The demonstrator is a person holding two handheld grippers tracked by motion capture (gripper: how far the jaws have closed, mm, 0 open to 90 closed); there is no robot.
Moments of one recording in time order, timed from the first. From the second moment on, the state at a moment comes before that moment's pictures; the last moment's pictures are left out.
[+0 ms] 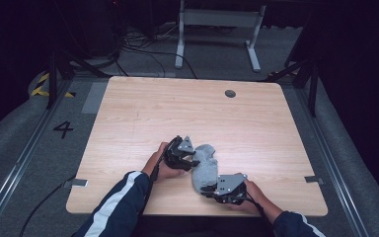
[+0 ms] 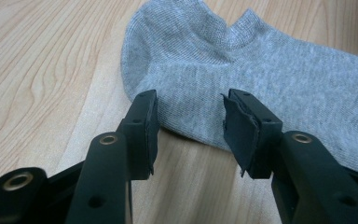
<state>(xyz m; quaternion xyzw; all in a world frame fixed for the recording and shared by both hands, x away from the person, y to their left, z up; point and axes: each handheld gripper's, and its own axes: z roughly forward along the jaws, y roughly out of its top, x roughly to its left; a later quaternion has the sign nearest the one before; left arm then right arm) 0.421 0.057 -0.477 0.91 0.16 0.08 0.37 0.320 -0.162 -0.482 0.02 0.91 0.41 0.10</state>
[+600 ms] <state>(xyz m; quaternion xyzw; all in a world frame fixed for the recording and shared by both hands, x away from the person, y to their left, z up) 0.416 0.057 -0.468 0.91 0.18 0.11 0.36 0.318 -0.173 -0.471 0.02 0.90 0.42 0.09</state>
